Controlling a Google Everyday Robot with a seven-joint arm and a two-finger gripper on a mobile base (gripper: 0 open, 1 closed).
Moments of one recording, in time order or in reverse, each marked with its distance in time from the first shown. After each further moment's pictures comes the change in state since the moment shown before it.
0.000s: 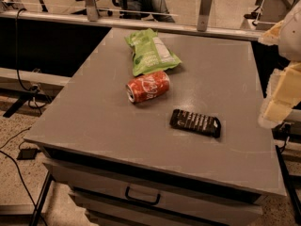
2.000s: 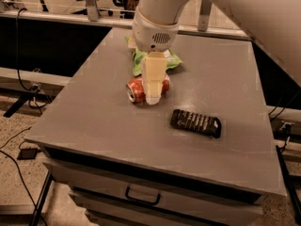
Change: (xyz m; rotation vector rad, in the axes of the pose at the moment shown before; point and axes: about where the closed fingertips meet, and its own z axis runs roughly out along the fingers) arm -0.228 -0.014 0.116 -0.232 -0.131 -0.496
